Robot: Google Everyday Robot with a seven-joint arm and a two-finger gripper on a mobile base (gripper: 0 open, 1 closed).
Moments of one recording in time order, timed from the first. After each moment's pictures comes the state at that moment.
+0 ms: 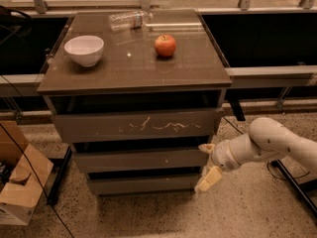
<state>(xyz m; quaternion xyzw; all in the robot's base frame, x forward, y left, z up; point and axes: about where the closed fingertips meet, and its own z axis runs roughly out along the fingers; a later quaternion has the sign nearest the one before) 0.516 -0.152 0.562 -0.53 0.75 0.29 0.25</state>
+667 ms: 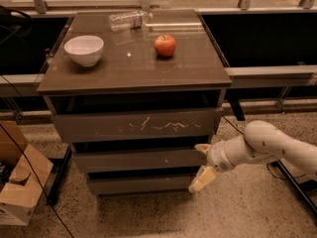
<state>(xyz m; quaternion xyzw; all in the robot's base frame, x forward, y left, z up) 0.522 -0.139 0.552 -0.53 0.75 0.29 0.27</state>
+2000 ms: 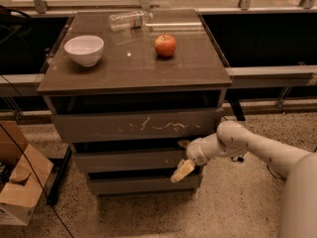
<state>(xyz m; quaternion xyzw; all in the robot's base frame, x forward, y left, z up) 0.594 -0.085 0.478 -0.54 0.73 0.30 0.28</state>
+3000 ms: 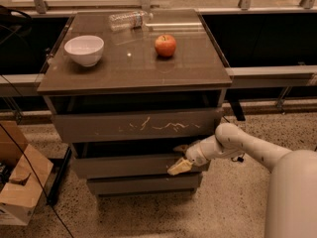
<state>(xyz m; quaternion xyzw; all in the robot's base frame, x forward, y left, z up) 0.603 -0.077 0.447 -0.53 0.73 0.34 0.27</state>
